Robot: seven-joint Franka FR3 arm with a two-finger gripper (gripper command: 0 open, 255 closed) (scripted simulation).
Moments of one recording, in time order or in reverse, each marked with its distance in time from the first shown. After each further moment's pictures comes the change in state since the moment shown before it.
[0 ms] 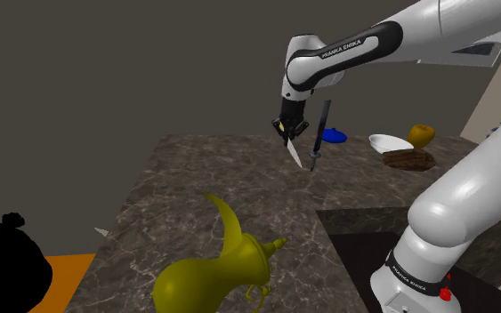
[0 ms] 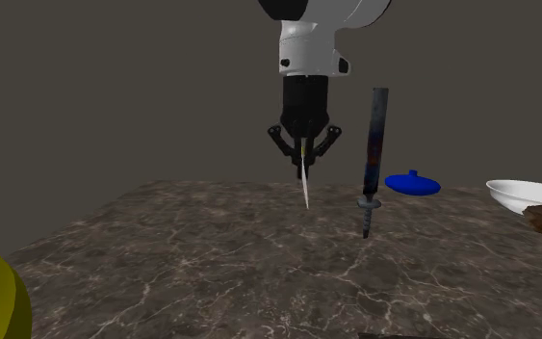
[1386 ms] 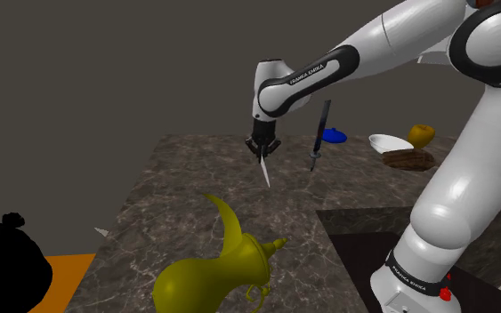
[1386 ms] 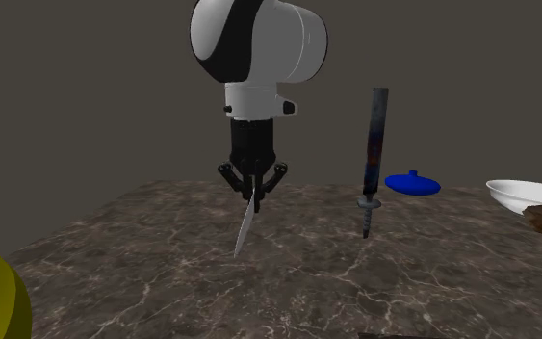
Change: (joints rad) arm 0.060 0.237 0.095 0.075 -0.042 0.159 0.179
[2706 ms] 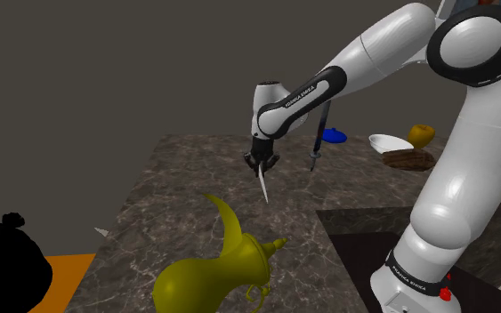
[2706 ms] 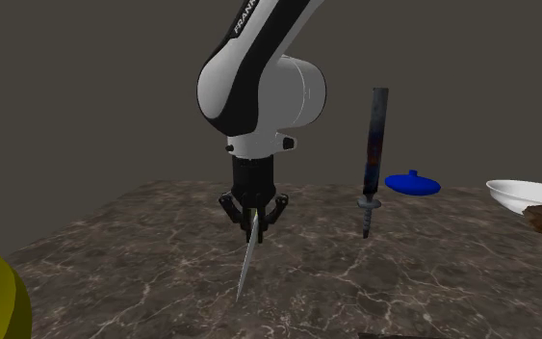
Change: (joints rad) arm 0.002 0.095 -0.002 -0.068 -0.035 0.159 0.026
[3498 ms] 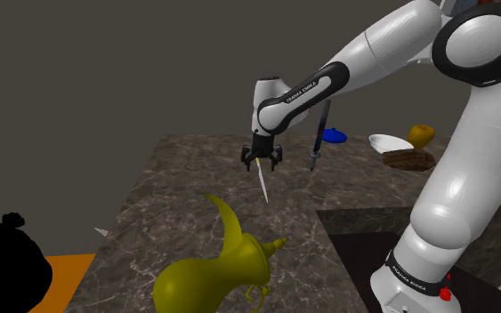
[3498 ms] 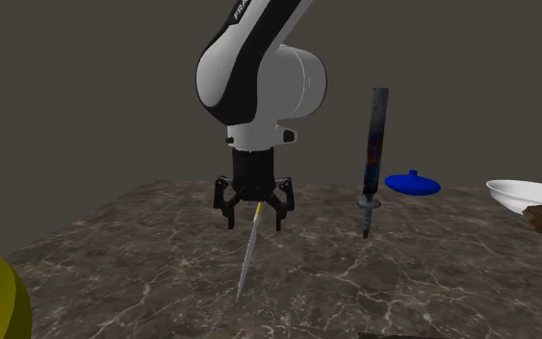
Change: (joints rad) arm -0.001 -0.022 0.000 0.011 0.009 -0.033 -0.008
